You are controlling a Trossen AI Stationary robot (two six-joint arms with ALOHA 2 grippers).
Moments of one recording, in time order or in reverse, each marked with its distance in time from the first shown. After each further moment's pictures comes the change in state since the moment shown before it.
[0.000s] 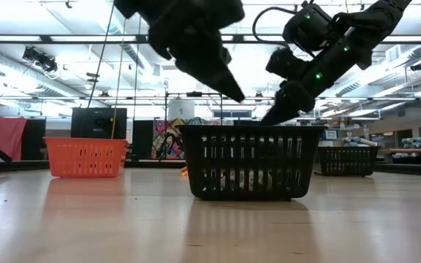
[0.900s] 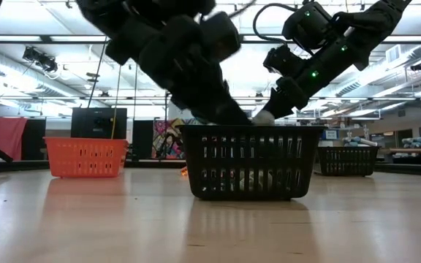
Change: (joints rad) left arm -0.032 0.077 -0.207 0.429 0.162 -0.189; right arm 0.002 0.011 0.000 0.080 0.015 0.006
